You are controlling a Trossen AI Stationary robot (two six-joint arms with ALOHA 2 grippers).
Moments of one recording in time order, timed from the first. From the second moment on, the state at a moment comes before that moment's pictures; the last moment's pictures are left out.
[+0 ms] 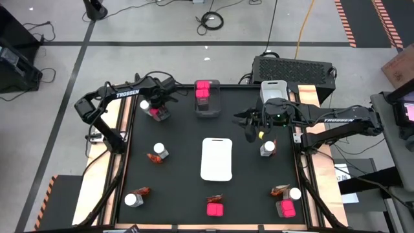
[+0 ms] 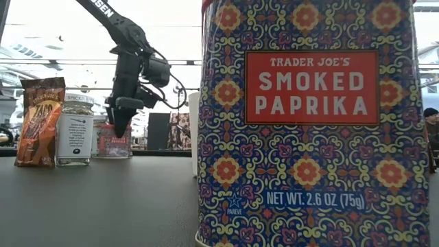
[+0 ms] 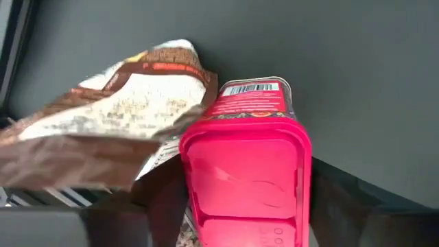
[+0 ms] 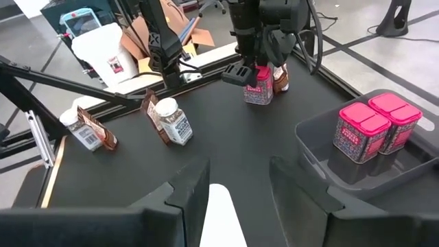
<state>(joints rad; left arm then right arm) 0.71 1.62 1.08 -1.02 -0.15 0.05 -0.05 1.09 0.99 -0.30 0.13 0.34</state>
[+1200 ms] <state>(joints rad) 0.45 1.63 1.43 -0.70 -0.05 0.23 -0.05 1.09 0.99 -0.33 0.13 0.36</state>
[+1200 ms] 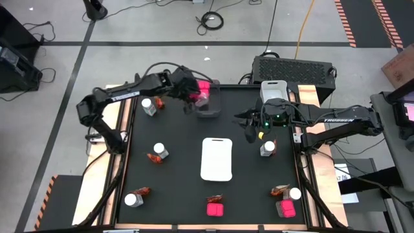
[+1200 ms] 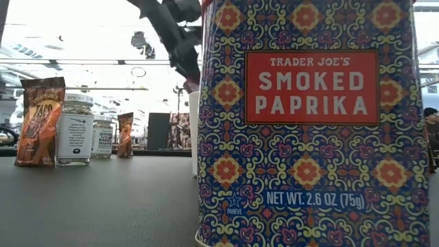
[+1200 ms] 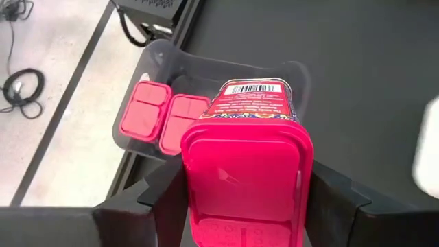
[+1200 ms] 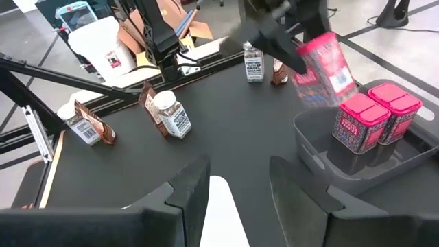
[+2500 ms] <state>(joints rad) 0.46 1.86 1.43 -0.63 -0.11 0.43 -0.05 1.09 0.99 -0.36 0.13 0.41</state>
